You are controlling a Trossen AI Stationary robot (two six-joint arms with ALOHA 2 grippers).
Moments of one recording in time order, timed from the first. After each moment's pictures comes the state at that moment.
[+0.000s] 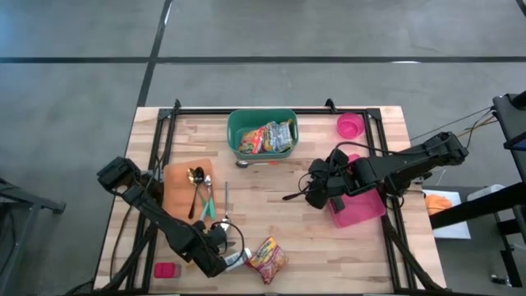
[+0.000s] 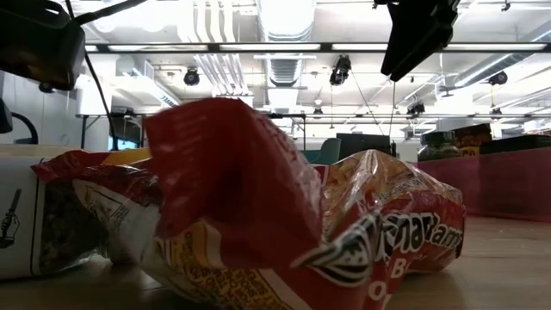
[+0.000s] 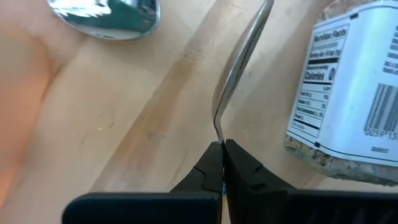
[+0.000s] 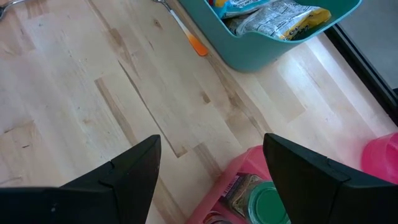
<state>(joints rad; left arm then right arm) -0.74 1.80 1.06 -0.66 -0.11 -1.36 0.29 1.41 1.22 -1.03 0.54 0.75</state>
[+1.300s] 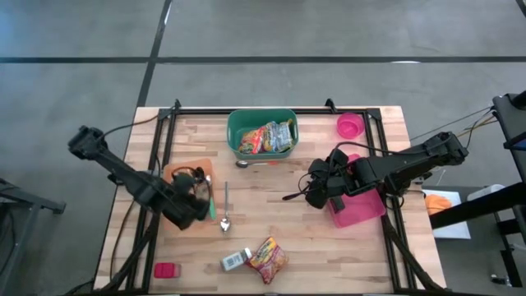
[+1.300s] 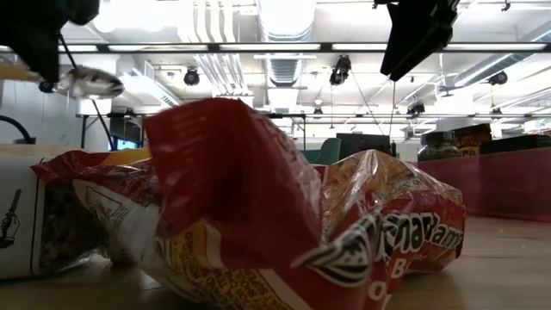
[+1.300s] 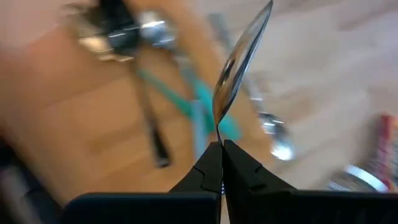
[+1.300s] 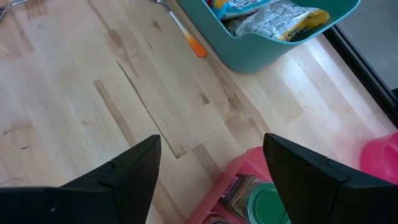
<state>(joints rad) -0.59 1.24 1.05 -1.27 -0.31 -1.77 0.29 1.41 1.22 -1.03 0.55 0.75</state>
